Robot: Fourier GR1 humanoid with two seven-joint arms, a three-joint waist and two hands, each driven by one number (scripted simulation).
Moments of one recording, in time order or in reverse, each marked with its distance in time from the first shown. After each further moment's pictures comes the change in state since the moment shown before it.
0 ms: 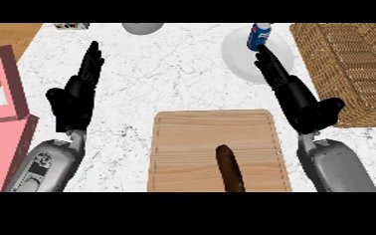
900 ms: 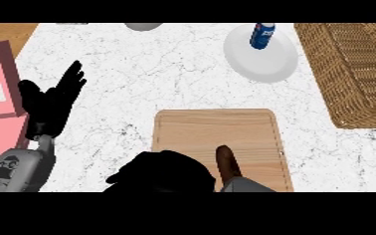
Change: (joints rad) left arm 0.082 0.099 0.127 0.145 0.174 -0.226 0.040; right arm -0.208 0.134 0.714 -0.065 0.534 0.187 0.017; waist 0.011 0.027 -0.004
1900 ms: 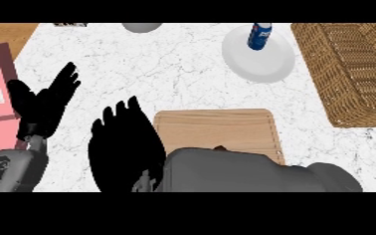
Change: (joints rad) left arm 0.008 0.015 0.044 0.033 0.026 -0.056 -0.010; right arm -0.566 0.104 -0.055 0.107 -0.062 0.465 0.819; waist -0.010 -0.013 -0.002
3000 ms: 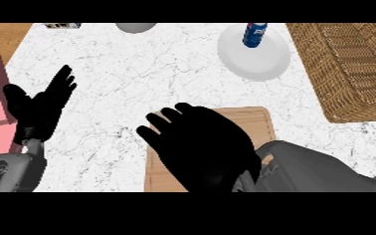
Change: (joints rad) left arm 0.026 -0.018 0.036 -0.004 -0.025 -0.007 -0.013; right arm 0.157 -0.249 -0.183 -0.339 -0.388 0.114 0.098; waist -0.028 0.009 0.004
